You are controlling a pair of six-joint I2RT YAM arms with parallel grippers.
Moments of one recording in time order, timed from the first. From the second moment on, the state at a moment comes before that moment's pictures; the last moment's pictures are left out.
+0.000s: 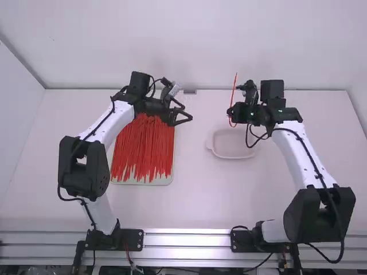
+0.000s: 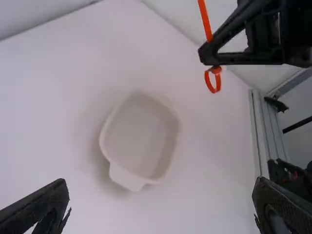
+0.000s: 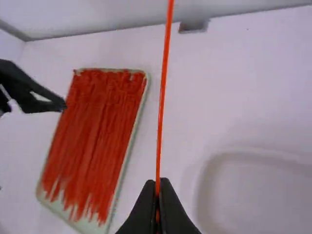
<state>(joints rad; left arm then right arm) -0.17 1.88 1.51 -0.54 1.08 0.32 0.09 1.54 1.26 -0.57 -0.49 0.13</state>
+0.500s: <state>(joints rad) -0.17 1.88 1.49 -0.56 1.02 0.34 0.07 1.54 0.91 -0.20 -0.38 0.20</state>
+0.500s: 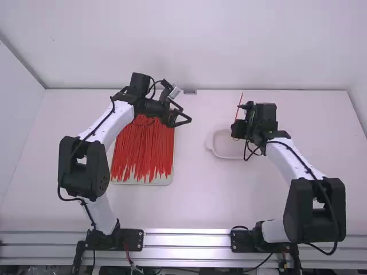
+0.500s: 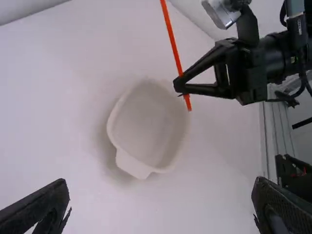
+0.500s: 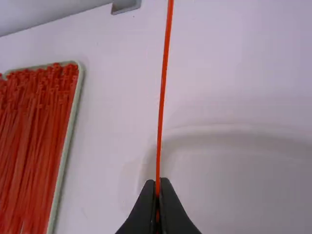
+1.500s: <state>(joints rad) -0.16 1.88 1.38 -0.47 0.99 0.31 0.08 1.78 0.90 -0.08 -0.38 0.24</state>
